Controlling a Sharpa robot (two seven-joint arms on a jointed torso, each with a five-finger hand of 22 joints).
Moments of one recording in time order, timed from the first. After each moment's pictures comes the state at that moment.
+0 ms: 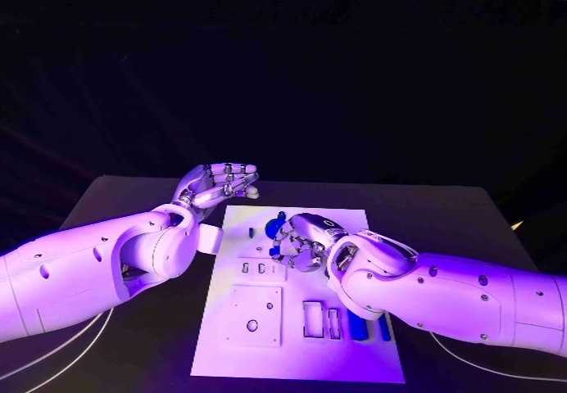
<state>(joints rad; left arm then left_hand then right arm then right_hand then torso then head) 1.20 -0.90 -0.01 1.58 -0.06 -0.38 0.45 1.45 -0.17 0.43 0.13 0.11 0.84 0.21 0.23 0.16 0.99 0.18 0.08 0.07 0.97 0.12 0.52 0.39 0.17 0.80 0.22 0.60 0.34 1.21 -0.56 -0.17 1.57 -1.37 -0.48 -0.30 1.39 -0.15 0.41 0.26 0.19 1.03 0.12 0.20 0.42 1.43 0.03 1.38 1.31 1.47 -0.03 1.55 1.31 0.02 1.47 0.08 1.53 1.31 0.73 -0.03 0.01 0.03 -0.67</state>
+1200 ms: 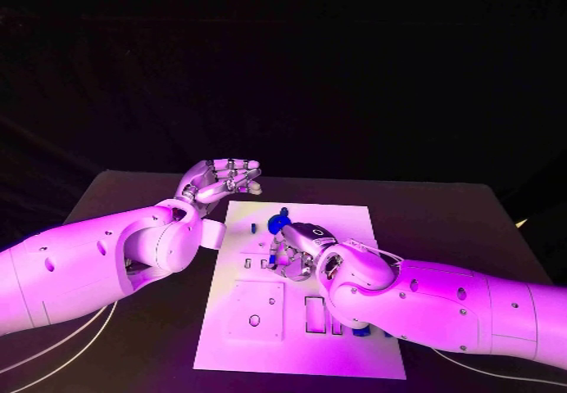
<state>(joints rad) 1.20 -0.90 -0.01 1.57 -0.06 -0.38 0.45 1.45 -0.16 0.42 0.14 0.11 0.84 0.21 0.23 0.16 0.99 0.18 0.08 0.07 0.96 0.12 0.52 0.39 0.17 0.80 0.22 0.60 0.35 1.16 -0.50 -0.17 1.53 -1.49 -0.45 -0.40 1.35 -0.18 0.40 0.27 0.19 1.03 0.12 0.22 0.44 1.44 0.03 1.38 1.31 1.47 -0.03 1.55 1.31 0.02 1.46 0.08 1.53 1.31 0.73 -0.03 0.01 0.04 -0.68</state>
